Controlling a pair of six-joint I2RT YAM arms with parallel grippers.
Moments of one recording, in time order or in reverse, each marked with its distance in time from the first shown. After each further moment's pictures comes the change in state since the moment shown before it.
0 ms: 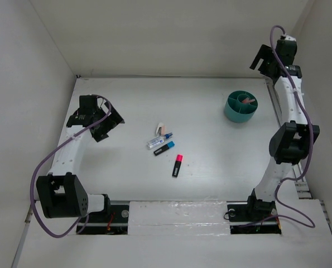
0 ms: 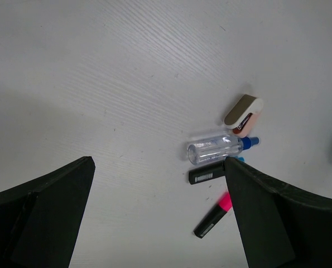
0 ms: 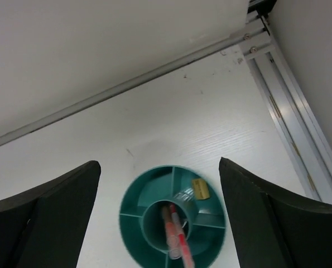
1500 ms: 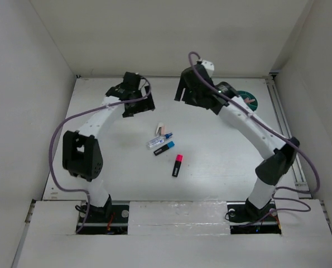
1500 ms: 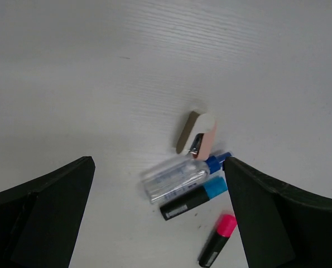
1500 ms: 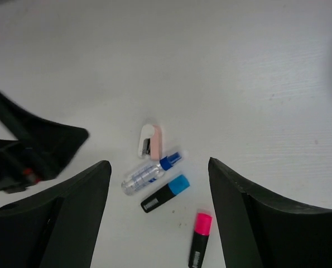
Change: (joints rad) left arm -0.319 0.404 0.425 -0.036 -0.167 0.114; right arm 0.878 -0.134 -0.062 -0.330 0.391 0.441
